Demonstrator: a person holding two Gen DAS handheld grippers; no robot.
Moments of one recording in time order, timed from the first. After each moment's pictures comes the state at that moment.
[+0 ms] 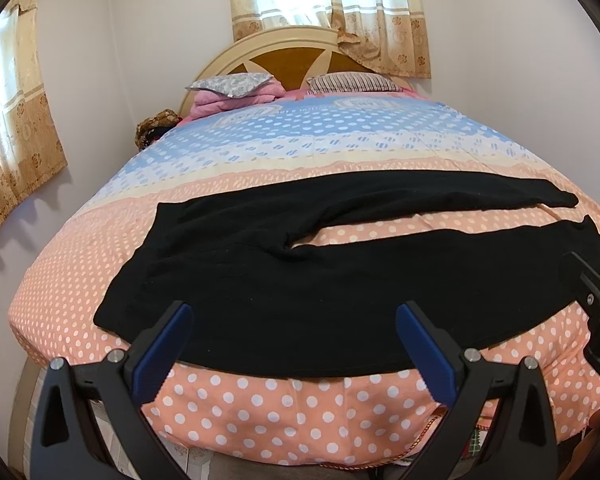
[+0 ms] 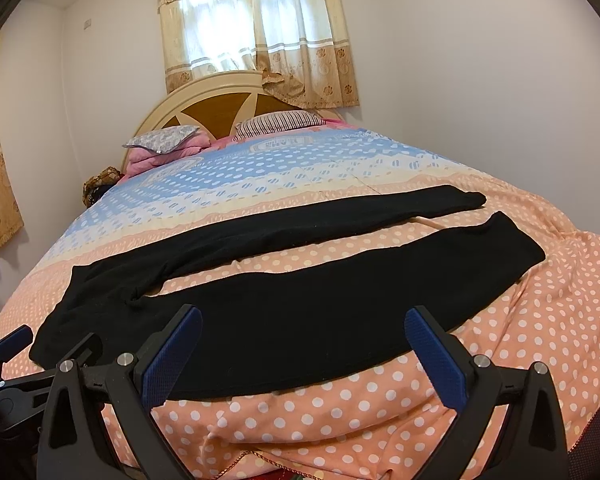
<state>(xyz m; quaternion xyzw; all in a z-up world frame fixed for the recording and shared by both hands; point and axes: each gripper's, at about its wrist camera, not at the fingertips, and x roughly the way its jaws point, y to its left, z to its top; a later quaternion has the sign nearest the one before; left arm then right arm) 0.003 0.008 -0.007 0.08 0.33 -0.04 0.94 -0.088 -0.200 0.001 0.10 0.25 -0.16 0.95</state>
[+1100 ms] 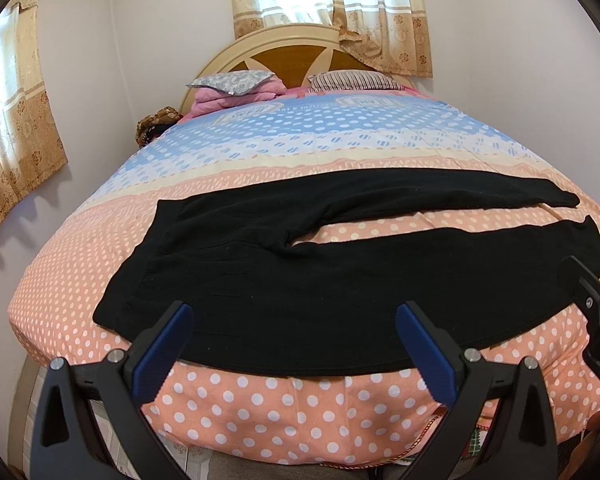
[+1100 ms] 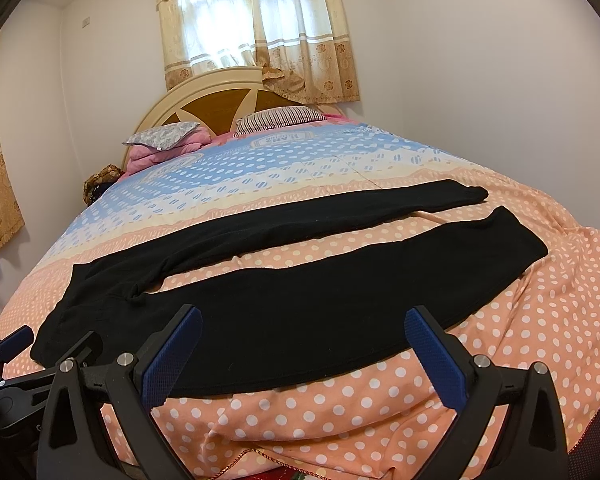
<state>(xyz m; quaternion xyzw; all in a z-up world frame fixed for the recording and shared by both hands) 0.003 0.008 -0.007 0.08 0.33 -0.04 0.94 -0.086 -0.198 -0.004 0.10 0.26 -0.16 0.95</state>
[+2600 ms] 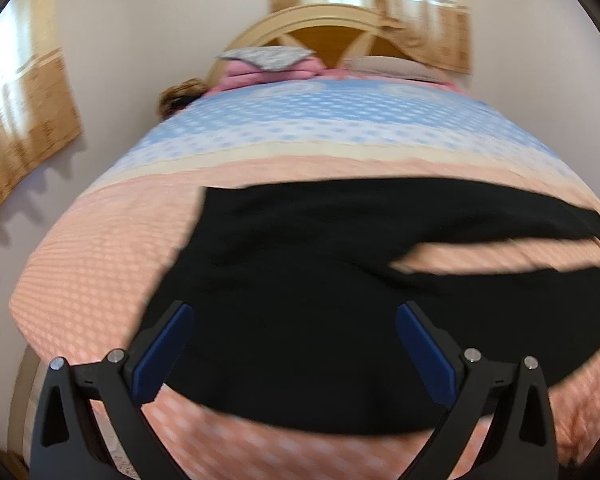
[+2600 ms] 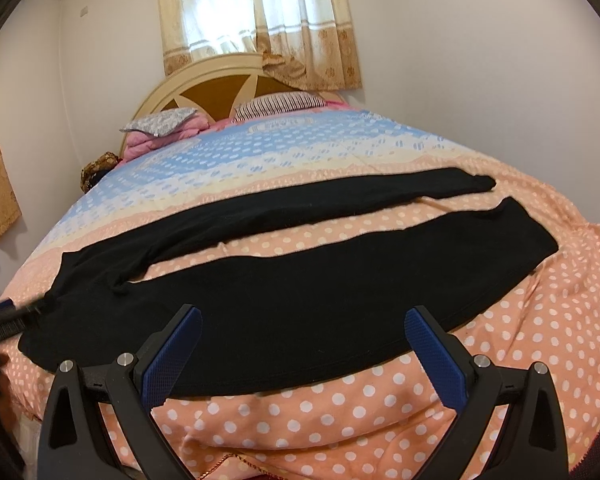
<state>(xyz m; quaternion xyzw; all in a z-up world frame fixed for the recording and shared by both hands) 0.102 0.111 -0.011 0.04 0.37 0.01 0.93 -0.068 -0.218 -0.023 0.10 0.29 -0.15 0.94</state>
